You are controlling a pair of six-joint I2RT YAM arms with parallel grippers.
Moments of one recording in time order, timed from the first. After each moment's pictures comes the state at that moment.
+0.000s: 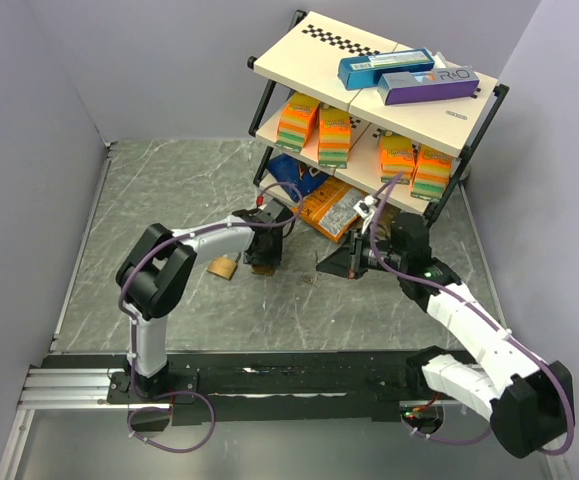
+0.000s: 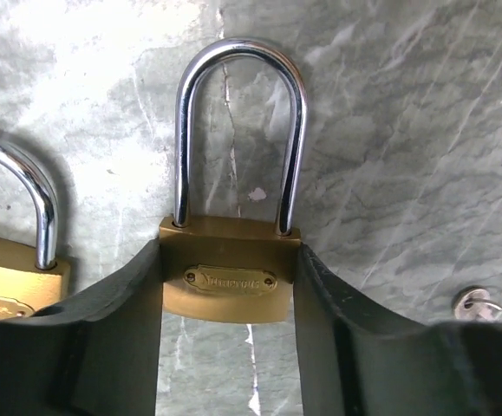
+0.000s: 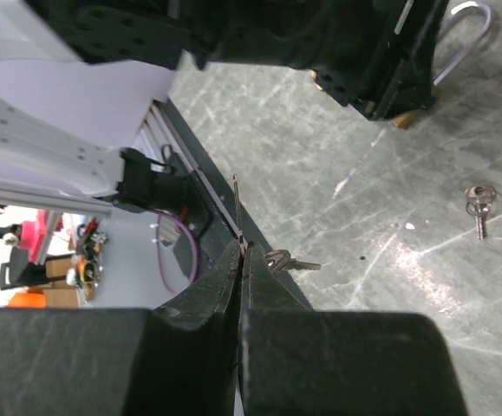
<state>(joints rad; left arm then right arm) -0.71 1.95 1.33 -0.58 -0.22 -0.60 0.38 0.96 0.69 -0.13 -0.76 0.58</state>
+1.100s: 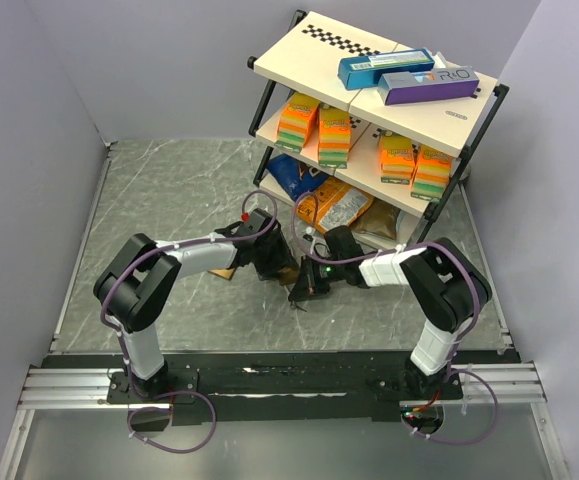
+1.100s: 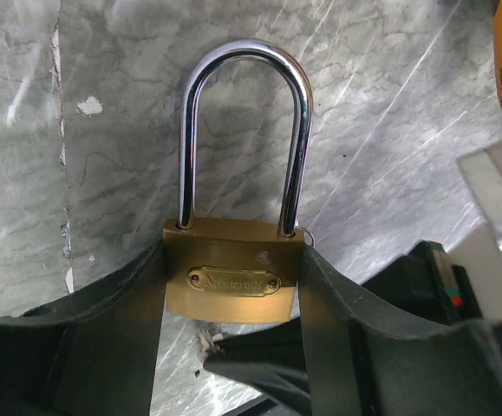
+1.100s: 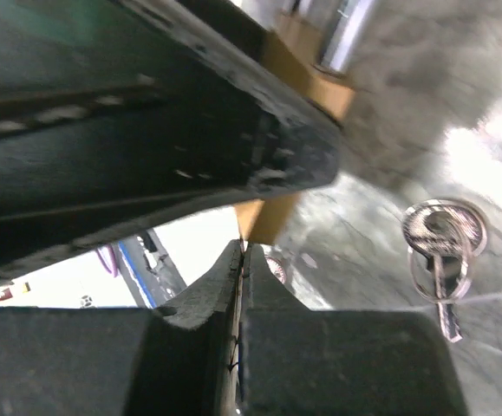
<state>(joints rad) -0.68 1.80 1.05 -0.19 0.14 -1.04 0.56 1.74 0.71 0.17 -0.72 0.56</state>
